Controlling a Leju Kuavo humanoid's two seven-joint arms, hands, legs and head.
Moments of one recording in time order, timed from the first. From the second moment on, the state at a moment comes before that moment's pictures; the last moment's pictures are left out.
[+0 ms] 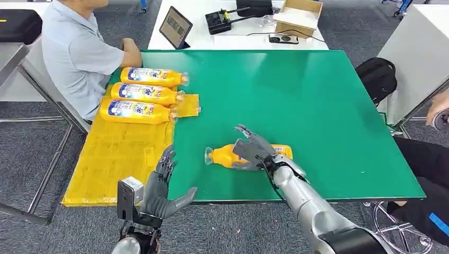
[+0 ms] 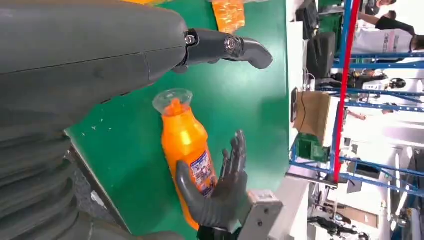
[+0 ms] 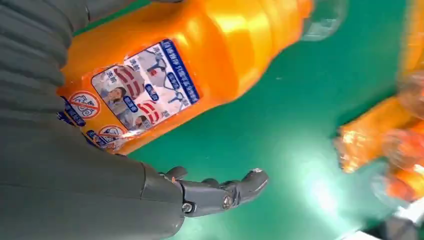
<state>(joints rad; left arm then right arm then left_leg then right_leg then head) 0.08 -0.16 -0.42 -1.55 -0.04 0.07 -0.35 -0.64 0.08 0.25 -0.52 0.59 0.03 -0.30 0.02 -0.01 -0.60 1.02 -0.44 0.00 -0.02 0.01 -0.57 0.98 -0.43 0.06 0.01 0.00</state>
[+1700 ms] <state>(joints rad) 0.10 -0.13 -0.32 -1.55 0.13 -0.16 -0.25 -0.94 -0.01 0.69 -0.45 0.75 0.31 -0.02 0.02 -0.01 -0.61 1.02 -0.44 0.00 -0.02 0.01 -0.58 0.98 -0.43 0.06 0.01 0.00</state>
